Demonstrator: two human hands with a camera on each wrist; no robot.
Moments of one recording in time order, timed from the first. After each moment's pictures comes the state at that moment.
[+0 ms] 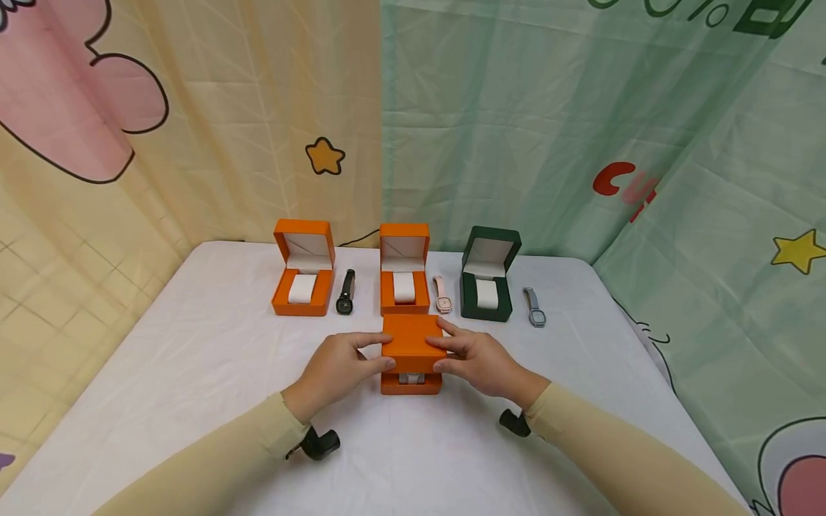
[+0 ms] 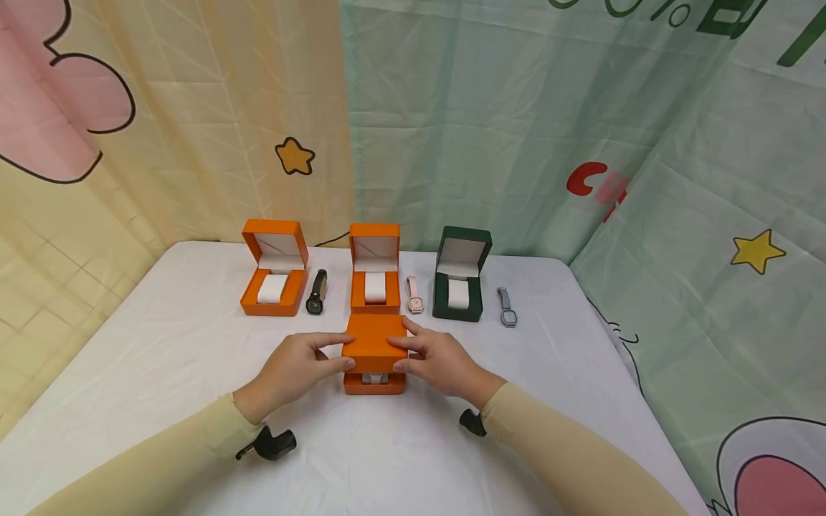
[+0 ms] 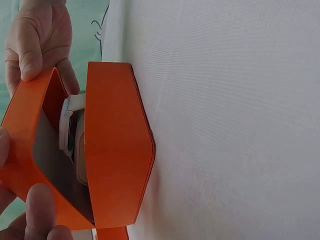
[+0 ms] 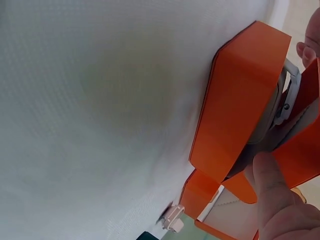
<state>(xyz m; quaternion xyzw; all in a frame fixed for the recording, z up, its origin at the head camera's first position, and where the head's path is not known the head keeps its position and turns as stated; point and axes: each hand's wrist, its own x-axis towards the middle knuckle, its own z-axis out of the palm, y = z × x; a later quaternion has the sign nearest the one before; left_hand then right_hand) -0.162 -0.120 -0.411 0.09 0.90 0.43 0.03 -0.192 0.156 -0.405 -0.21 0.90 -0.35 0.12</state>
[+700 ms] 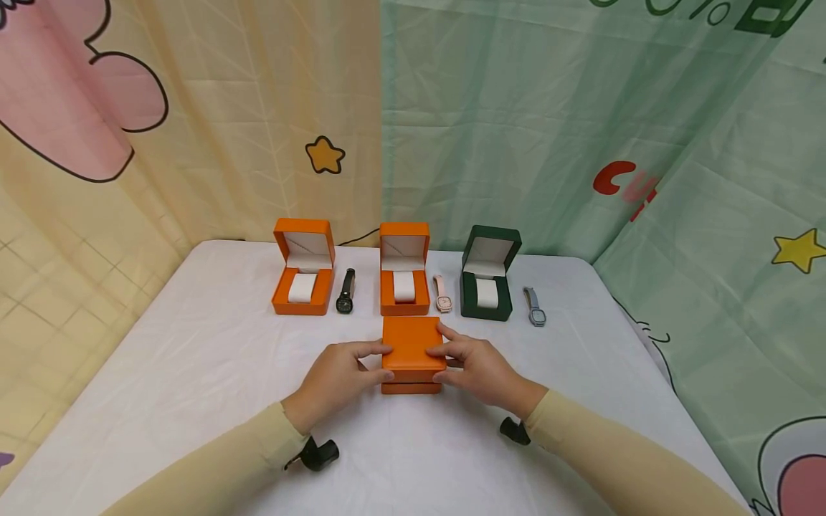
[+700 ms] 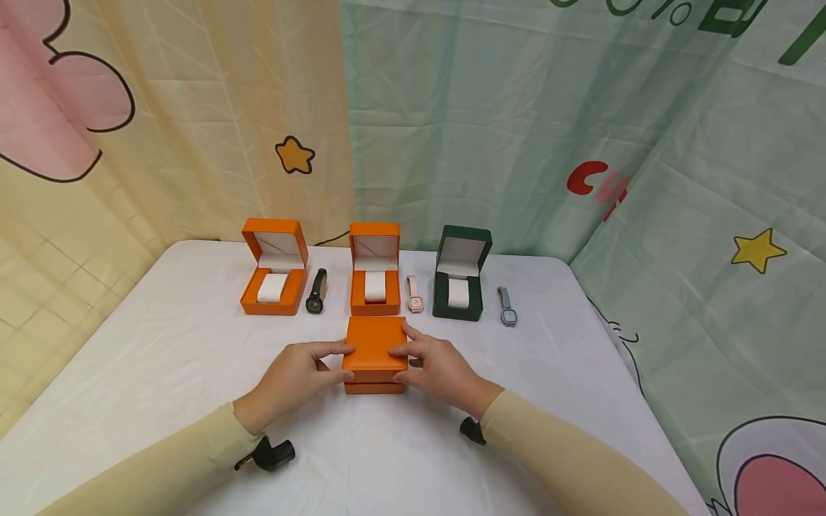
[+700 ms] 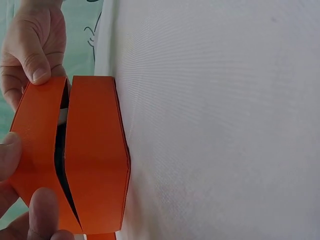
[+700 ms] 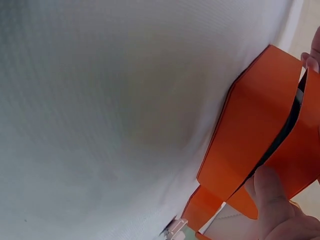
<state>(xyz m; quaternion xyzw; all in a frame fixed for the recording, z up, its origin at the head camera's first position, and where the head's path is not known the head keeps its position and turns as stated) -0.151 -0.118 -0.420 0.09 0.90 0.43 0.02 -0.181 0.153 -0.414 -0.24 0.89 -0.37 0.09</state>
